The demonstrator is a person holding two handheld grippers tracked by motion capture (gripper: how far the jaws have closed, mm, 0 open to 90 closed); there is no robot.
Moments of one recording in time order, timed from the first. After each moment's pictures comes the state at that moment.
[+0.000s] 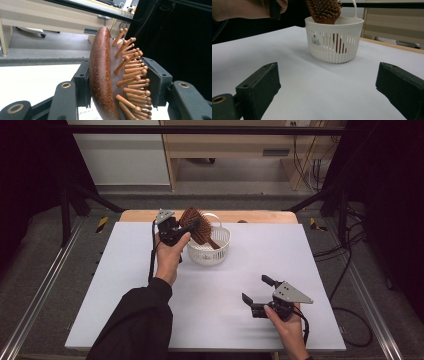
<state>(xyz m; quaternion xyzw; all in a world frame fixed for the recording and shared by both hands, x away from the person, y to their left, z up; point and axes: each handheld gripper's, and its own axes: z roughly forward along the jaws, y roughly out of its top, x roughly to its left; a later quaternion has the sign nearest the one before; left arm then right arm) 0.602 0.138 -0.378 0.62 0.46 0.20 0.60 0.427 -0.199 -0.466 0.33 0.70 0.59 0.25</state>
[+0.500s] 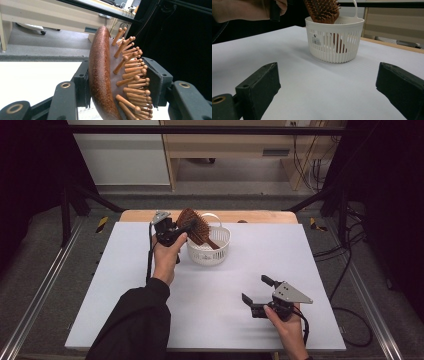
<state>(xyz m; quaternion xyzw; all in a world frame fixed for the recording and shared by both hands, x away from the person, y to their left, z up) 0.605 0.148 -0.385 0.62 0.47 0.19 0.60 0.427 -0.198 -0.467 0.33 0.70 0.59 0.25</state>
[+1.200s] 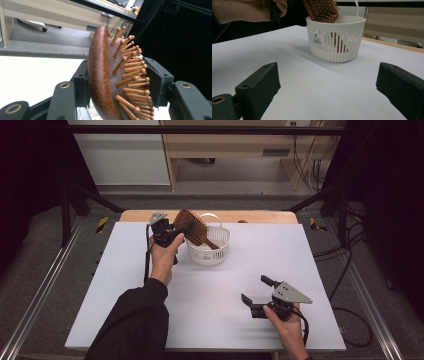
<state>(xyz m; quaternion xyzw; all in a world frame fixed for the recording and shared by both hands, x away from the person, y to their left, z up) 0.608 0.158 -0.392 0.61 0.48 0.18 0.60 0.427 -0.198 -0.467 0.32 0.70 0.58 0.25</state>
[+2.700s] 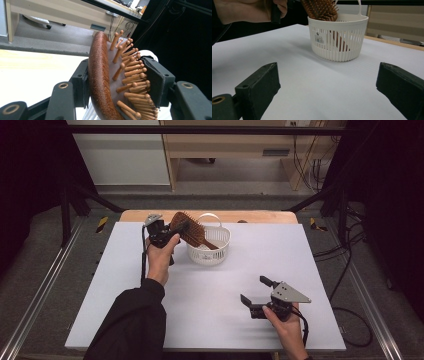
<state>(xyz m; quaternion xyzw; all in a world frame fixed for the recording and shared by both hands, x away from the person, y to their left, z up) 0.611 0.171 -0.400 0.60 0.50 0.18 0.60 0.428 -0.196 -0.468 0.32 0.71 0.58 0.24</state>
